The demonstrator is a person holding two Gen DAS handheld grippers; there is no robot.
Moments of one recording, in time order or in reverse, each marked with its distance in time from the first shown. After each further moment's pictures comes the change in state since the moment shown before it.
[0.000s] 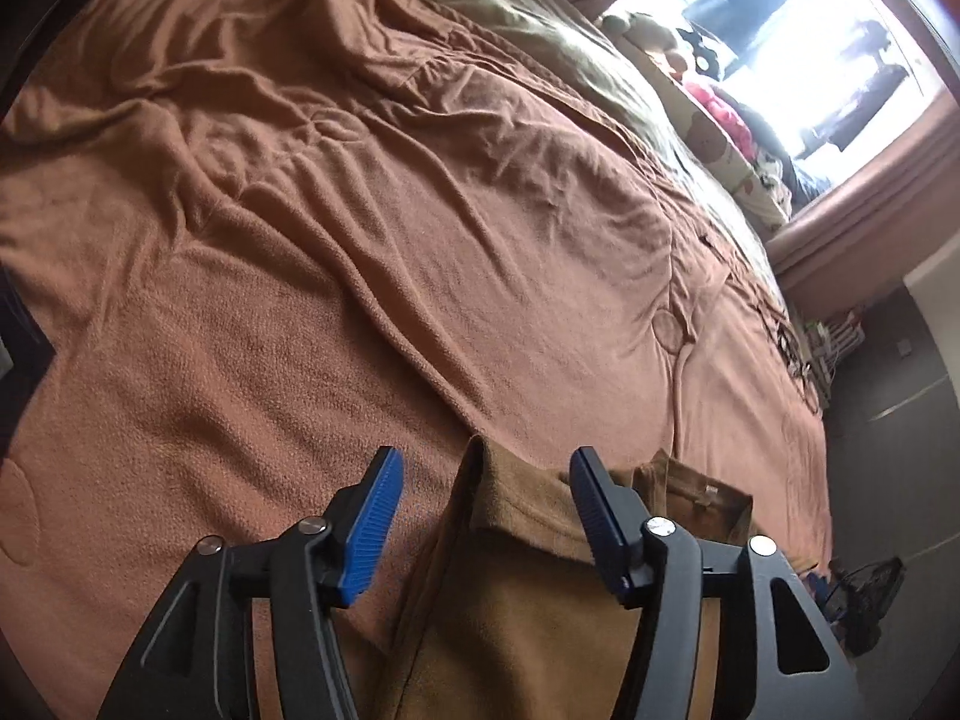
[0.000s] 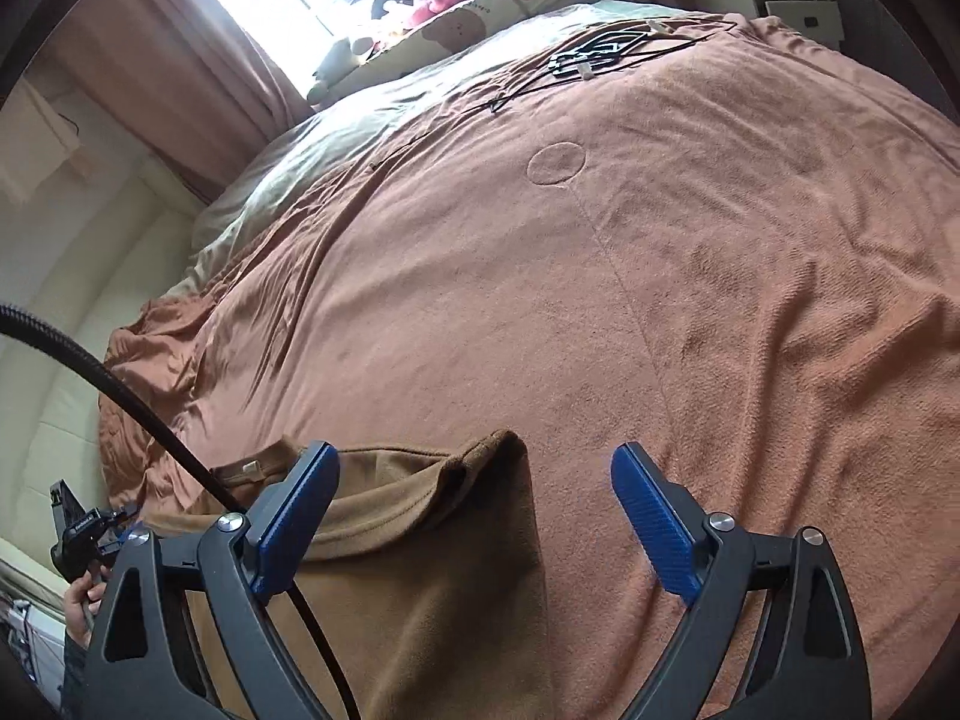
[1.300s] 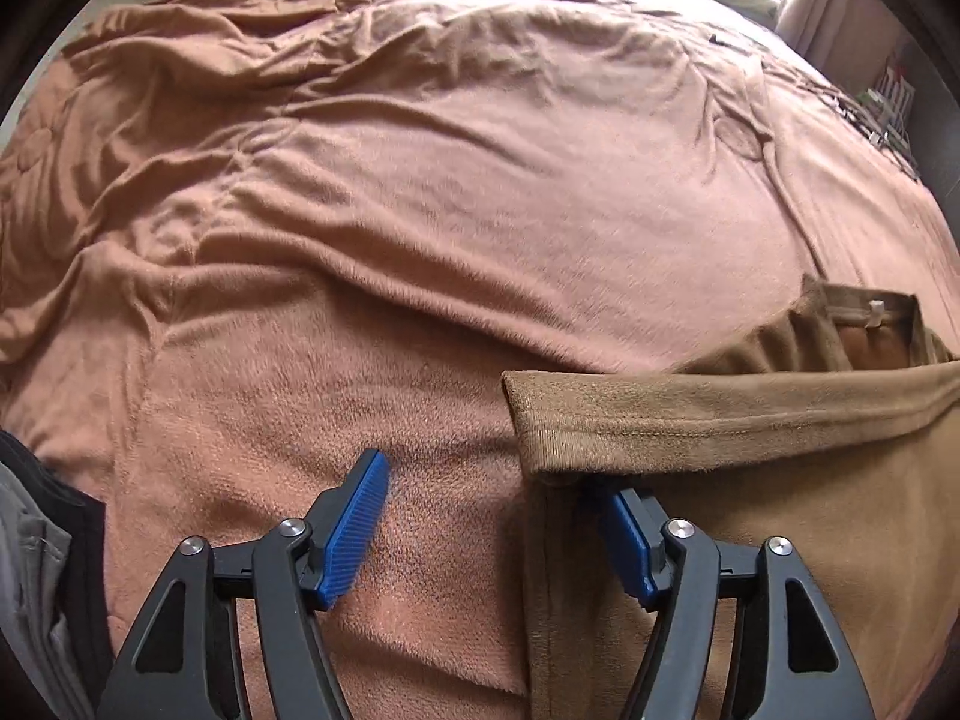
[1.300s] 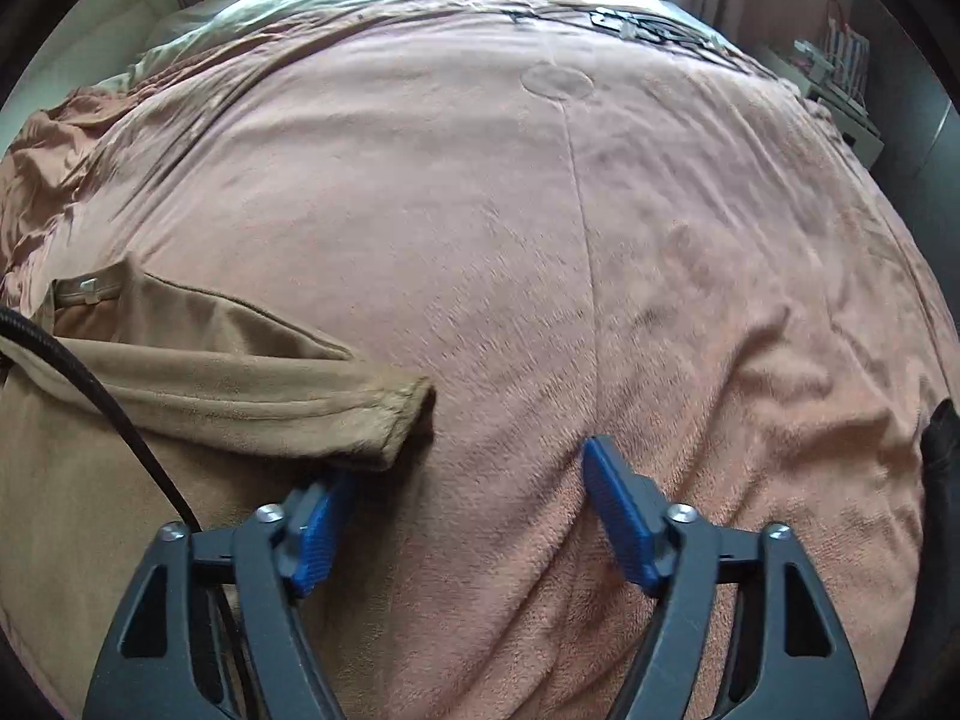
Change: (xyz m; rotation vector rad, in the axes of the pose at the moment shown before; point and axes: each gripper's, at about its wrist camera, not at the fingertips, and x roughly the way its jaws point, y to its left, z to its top) left arm 0.064 -0.015 -0.013 0.420 0.140 0.321; right arm 0.052 0.030 -0.012 -0.398 0.175 -0.339
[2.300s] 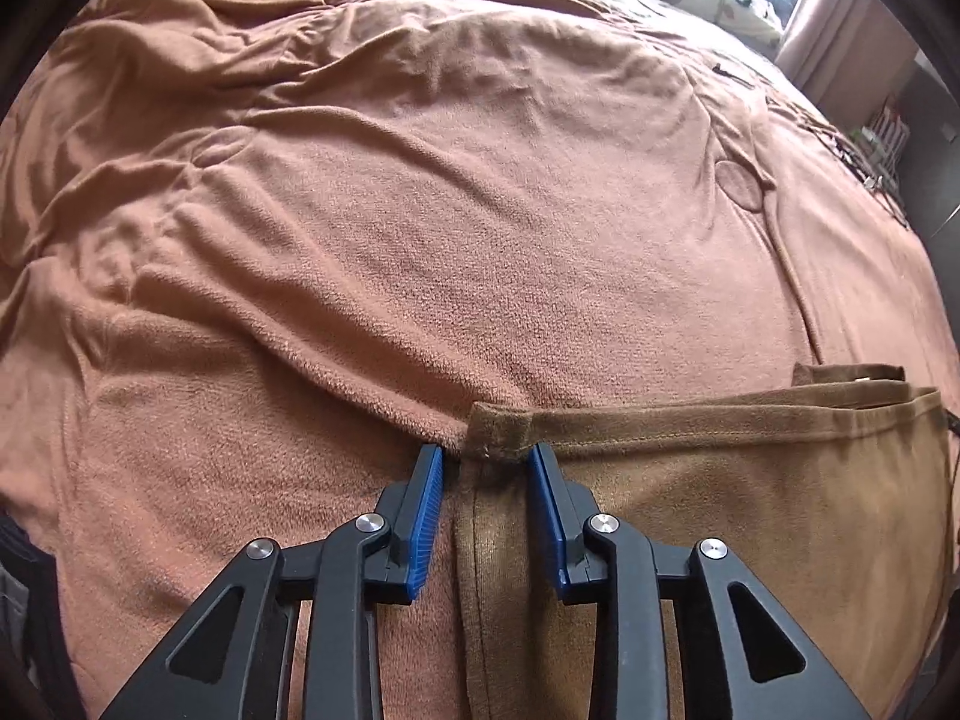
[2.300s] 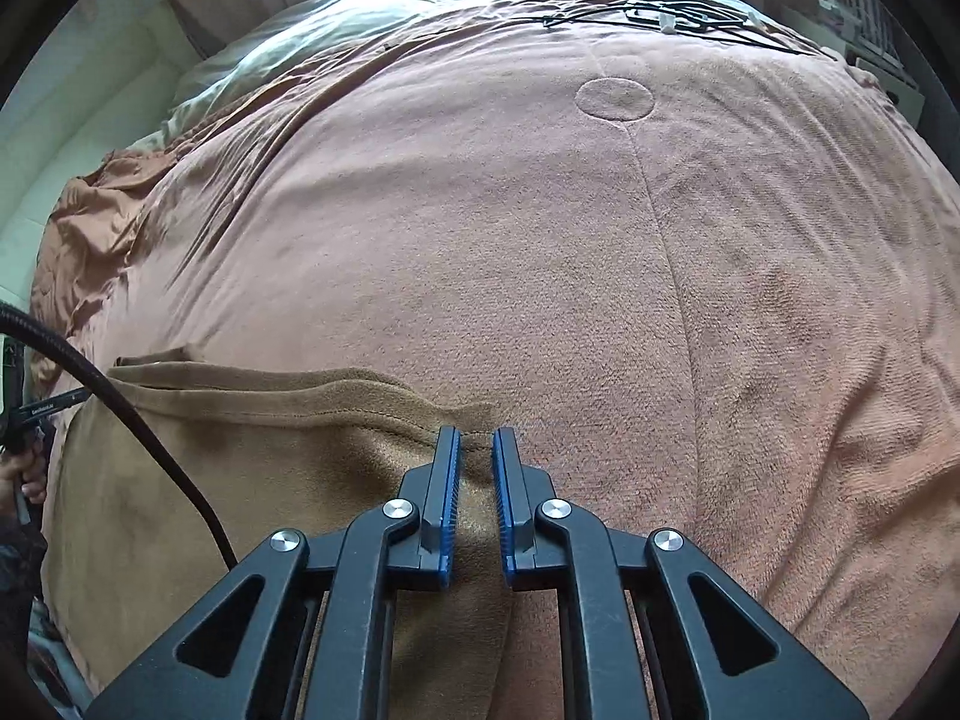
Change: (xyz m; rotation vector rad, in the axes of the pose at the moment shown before) left arm 0.030 -0.002 0.036 -0.049 0.001 -0.083; right arm 0.030 -0.023 0.034 0.118 0.004 0.207
